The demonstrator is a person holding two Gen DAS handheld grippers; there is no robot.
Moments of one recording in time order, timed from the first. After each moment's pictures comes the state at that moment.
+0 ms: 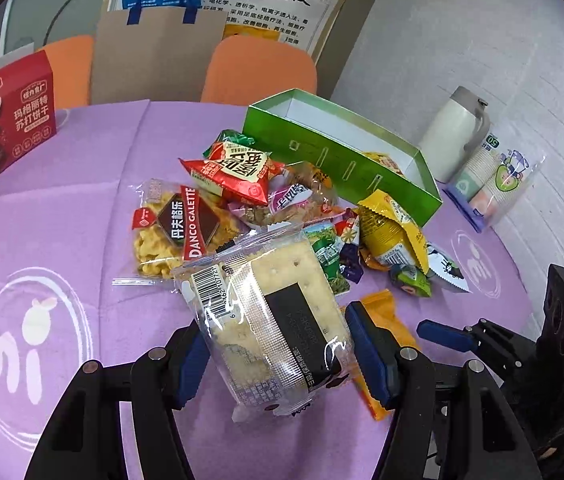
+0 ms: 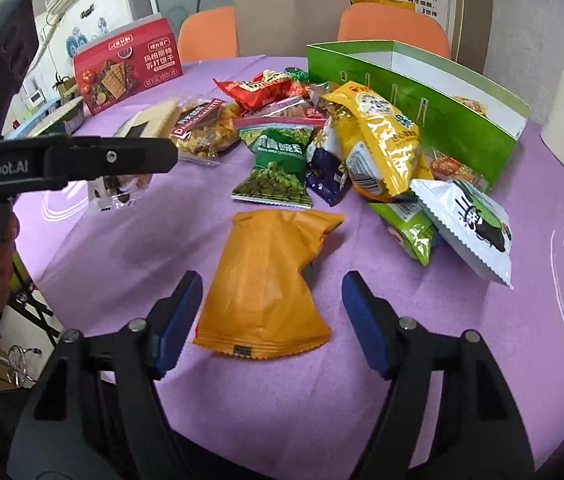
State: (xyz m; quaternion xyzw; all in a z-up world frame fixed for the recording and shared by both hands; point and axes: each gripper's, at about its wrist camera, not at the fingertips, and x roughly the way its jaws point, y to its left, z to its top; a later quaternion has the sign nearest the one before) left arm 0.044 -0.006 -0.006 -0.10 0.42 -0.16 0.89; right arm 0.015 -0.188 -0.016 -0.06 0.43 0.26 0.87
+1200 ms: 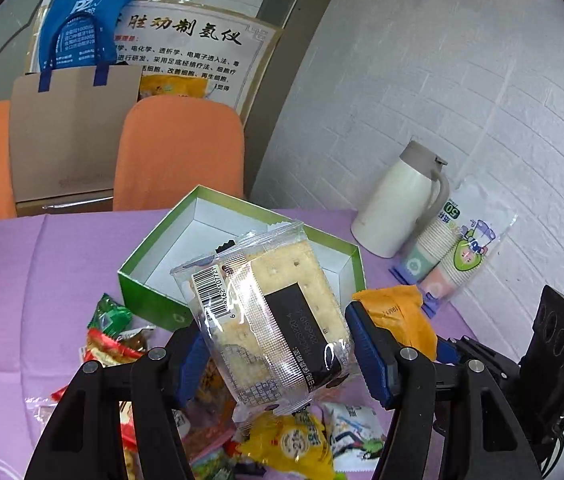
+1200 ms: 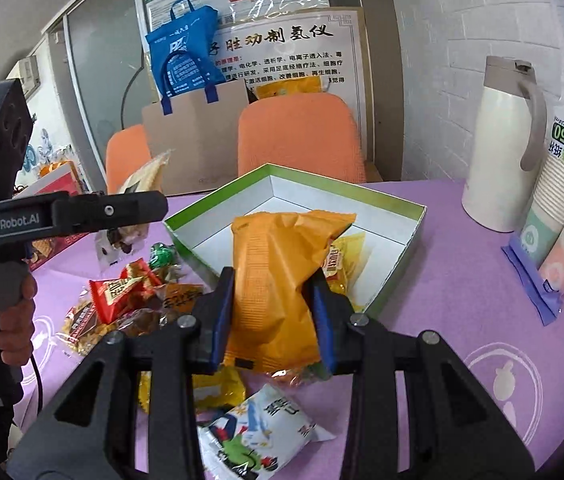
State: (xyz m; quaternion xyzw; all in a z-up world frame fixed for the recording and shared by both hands) left arm 0.189 -0.096 0.083 -0.10 0.36 -0.25 0.90; right arm 0.141 -0.312 0.063 0.06 0.31 0.16 0.94
